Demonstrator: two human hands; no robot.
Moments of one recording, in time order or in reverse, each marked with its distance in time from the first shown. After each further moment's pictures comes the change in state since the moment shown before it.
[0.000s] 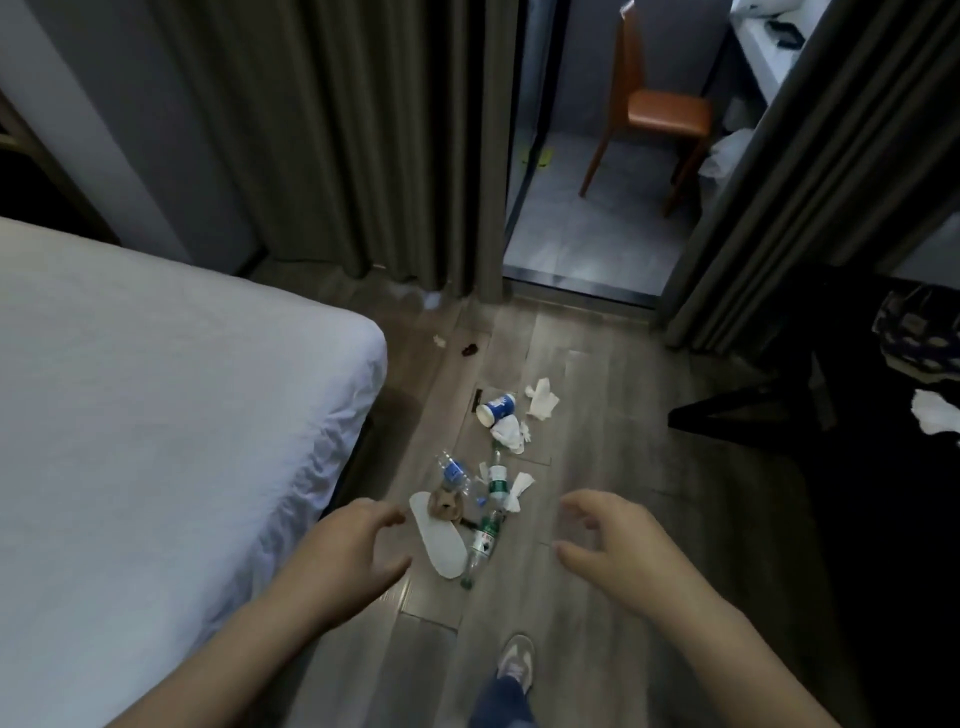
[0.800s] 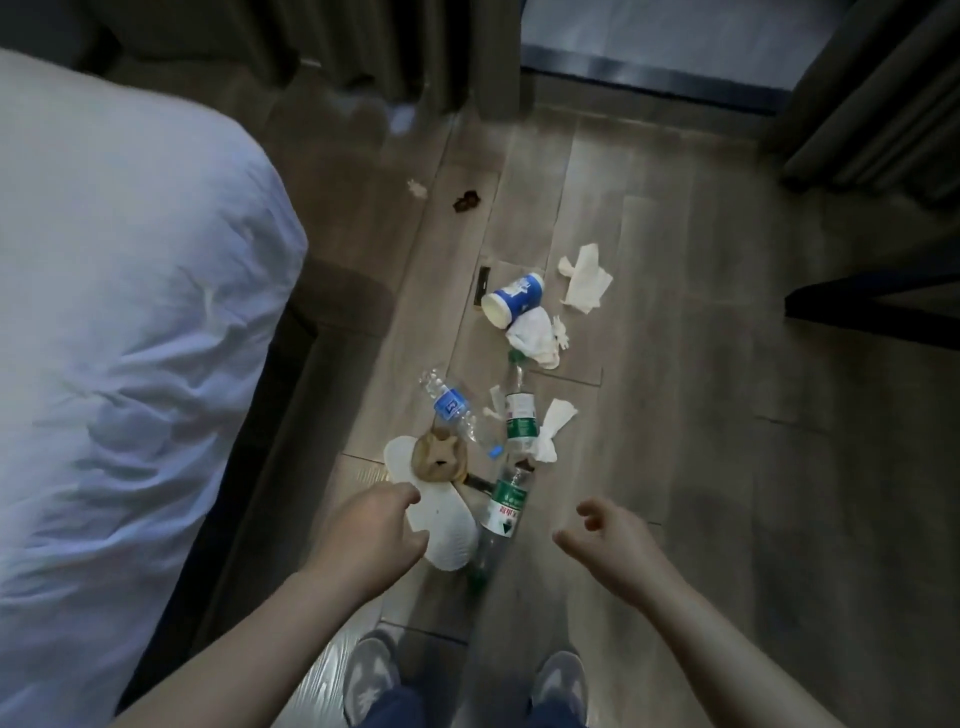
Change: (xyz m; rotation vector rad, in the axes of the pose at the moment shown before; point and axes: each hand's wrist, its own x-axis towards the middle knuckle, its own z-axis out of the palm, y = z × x) left_hand 0.362 -0.198 0.314 0.052 -0.251 -0.165; right_hand 0.363 0.237 0.312 0.237 -0.251 0.536
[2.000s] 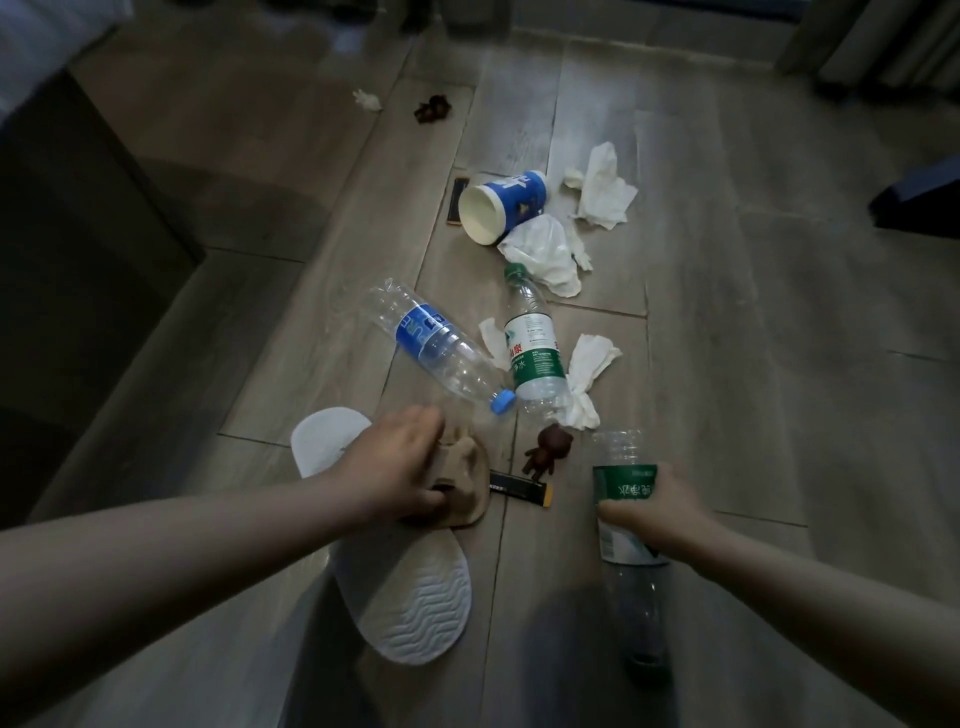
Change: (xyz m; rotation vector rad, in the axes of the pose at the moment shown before) left_hand 0.257 -0.108 0.257 0.252 0.140 0.449; right_hand 0.288 0.172 0.158 0.181 0.183 -0.035
